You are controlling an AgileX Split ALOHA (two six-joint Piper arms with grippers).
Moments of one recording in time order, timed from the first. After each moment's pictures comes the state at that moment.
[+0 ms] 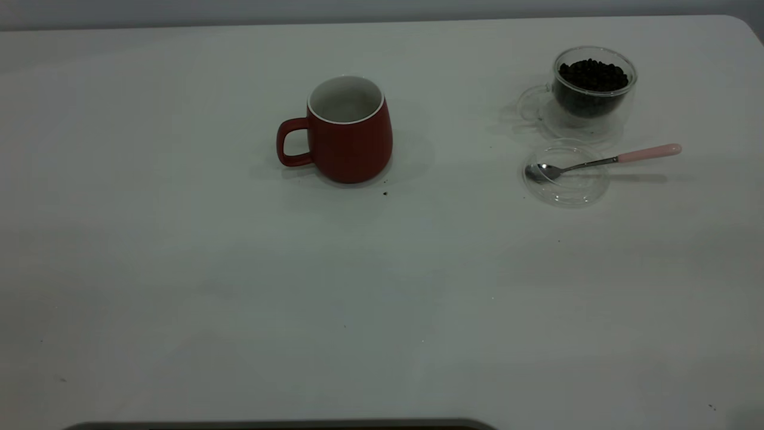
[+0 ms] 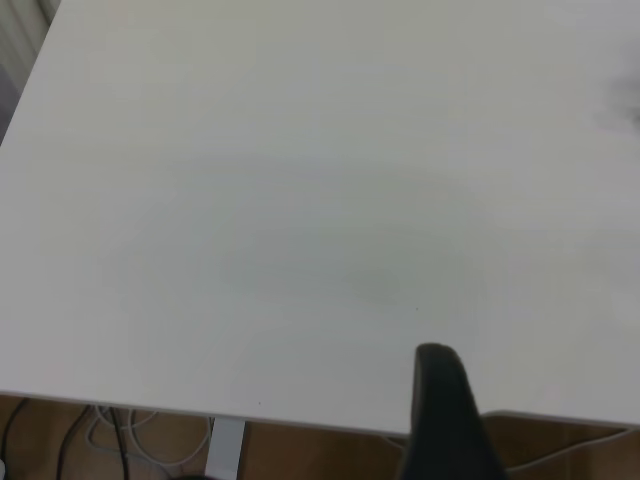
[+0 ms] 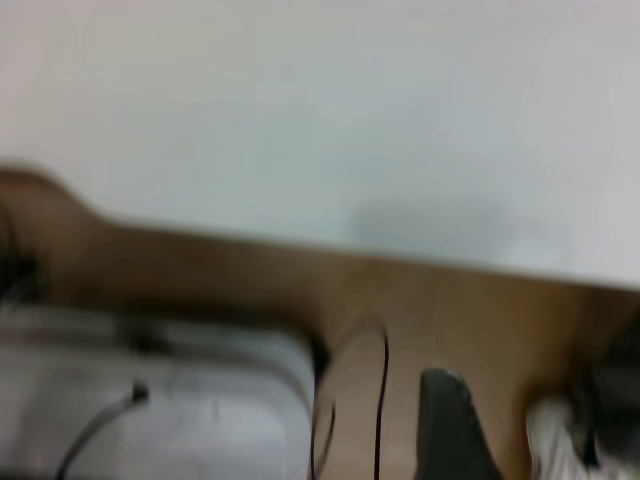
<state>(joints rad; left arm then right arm) -0.04 -0.02 -0.49 0.11 1.14 -0.13 0.14 0.63 -0.48 0.02 1.07 0.02</state>
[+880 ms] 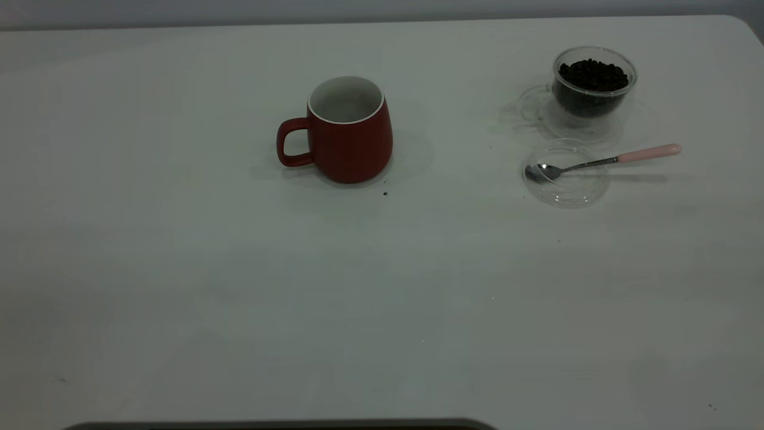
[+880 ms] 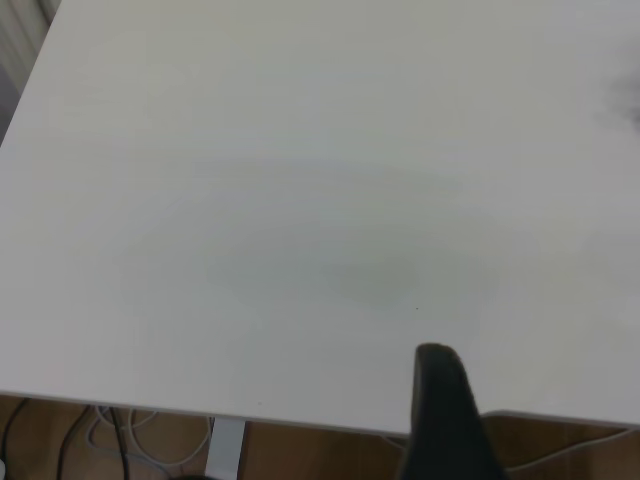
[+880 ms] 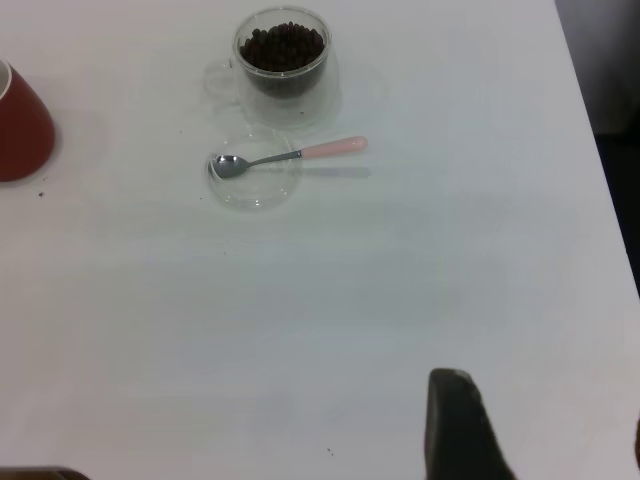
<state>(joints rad) -0.04 -0.02 -0.49 0.11 1.14 -0.13 0.05 0.03 -0.47 0.00 1.13 0.07</state>
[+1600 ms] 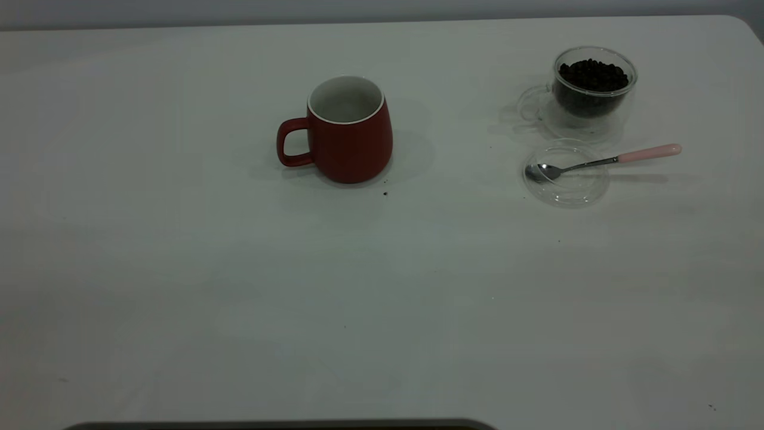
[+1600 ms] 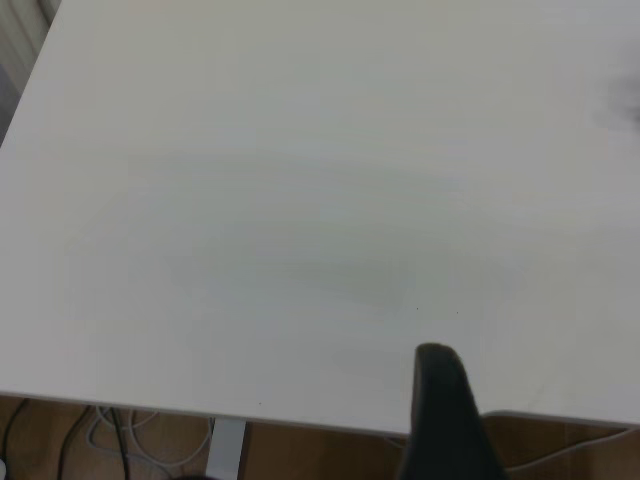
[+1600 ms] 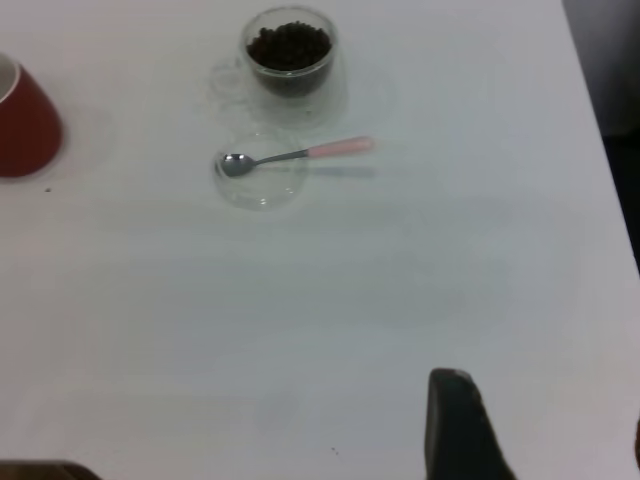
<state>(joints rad) -0.04 -0.02 -0.49 0.11 1.14 -0.13 0.07 0.03 -0.47 0.00 1.13 0.07</state>
